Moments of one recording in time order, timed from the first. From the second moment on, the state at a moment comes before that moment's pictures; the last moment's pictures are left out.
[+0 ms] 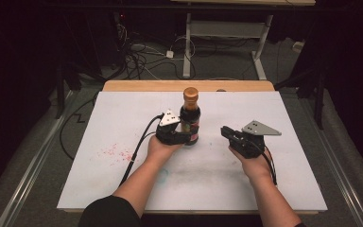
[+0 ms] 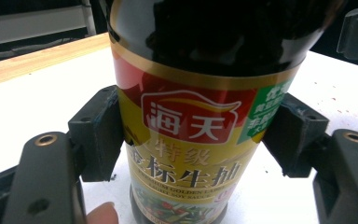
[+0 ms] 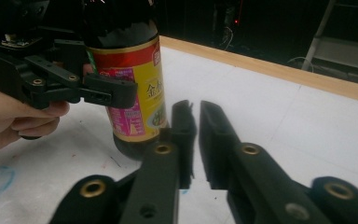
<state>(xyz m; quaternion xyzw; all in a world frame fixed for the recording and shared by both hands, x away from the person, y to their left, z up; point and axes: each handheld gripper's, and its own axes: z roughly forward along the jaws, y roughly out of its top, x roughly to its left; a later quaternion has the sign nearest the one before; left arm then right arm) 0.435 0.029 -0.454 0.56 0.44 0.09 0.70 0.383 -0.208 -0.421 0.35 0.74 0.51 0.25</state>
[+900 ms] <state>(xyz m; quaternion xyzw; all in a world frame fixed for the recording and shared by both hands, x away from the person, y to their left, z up) 0.434 0.029 -0.453 0.56 0.44 0.09 0.70 0.401 -0.179 -0.379 0.33 0.75 0.53 0.25</state>
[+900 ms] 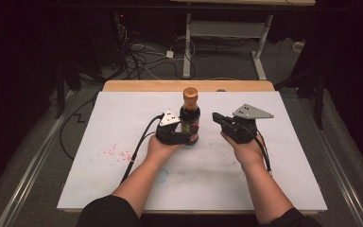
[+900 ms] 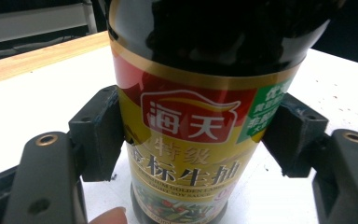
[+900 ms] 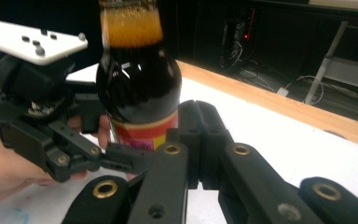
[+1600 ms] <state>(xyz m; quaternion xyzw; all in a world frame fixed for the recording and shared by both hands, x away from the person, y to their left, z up) 0.434 0.029 -0.454 0.56 0.44 0.09 0.70 0.406 -0.161 -0.344 0.30 0.75 0.53 0.26</state>
